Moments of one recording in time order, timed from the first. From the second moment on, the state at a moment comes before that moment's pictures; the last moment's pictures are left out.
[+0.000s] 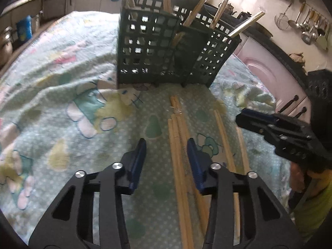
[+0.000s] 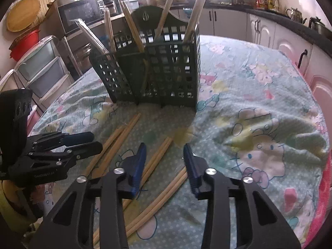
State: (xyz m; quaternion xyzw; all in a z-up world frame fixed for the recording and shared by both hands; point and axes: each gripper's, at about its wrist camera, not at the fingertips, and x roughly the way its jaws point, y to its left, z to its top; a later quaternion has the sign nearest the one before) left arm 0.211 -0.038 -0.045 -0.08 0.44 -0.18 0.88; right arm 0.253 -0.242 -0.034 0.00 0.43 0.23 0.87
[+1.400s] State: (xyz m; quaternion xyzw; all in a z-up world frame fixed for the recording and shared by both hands) left arm 0.247 -0.039 -0.044 -0.08 0.45 -0.18 0.87; right arm 0.285 -0.215 -0.019 0.01 0.42 0.25 0.87
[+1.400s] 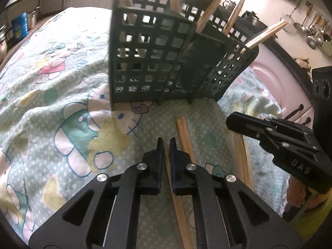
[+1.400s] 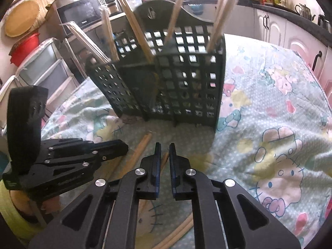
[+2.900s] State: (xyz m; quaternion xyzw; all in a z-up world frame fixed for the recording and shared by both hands) left arm 0.186 0.013 0.086 -0.10 0.27 -0.17 0.94; right arm 0.235 -0.179 0.095 0.00 0.30 0.30 0.91
